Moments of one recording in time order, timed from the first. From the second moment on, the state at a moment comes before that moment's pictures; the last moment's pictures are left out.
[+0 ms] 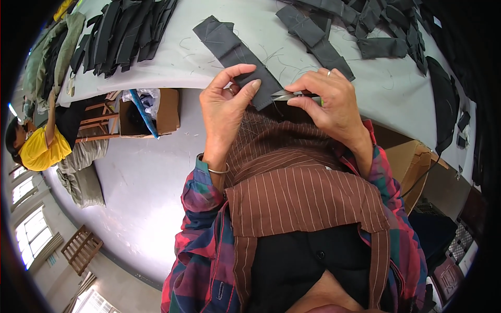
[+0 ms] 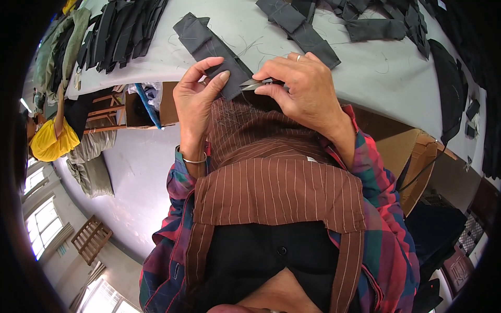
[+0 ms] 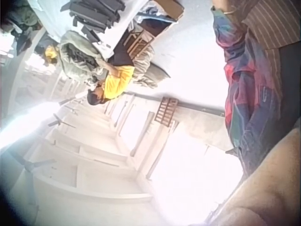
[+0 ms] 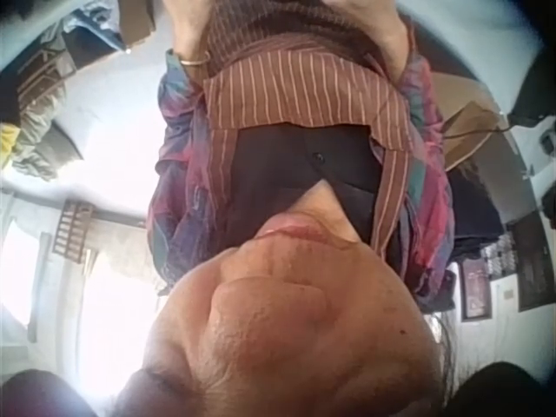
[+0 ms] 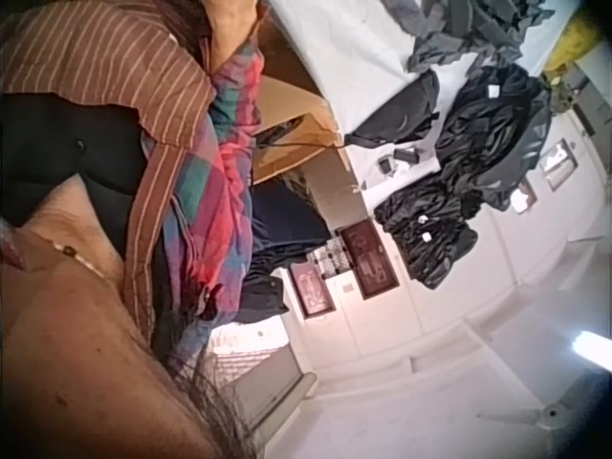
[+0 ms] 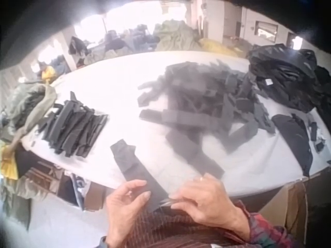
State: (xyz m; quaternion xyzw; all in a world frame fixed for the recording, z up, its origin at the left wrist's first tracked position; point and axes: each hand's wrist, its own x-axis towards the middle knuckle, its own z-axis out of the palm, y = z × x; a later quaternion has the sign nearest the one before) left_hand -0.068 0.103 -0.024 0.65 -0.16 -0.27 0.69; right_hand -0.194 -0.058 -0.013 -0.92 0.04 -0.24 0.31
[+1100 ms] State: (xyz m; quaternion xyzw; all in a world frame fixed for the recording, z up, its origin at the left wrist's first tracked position) left_hand -0.075 0.097 -0.022 0.67 -0.20 -0.26 0.66; right_hand -0.187 -0.044 -0.010 -0.94 -0.03 -0.24 0.23
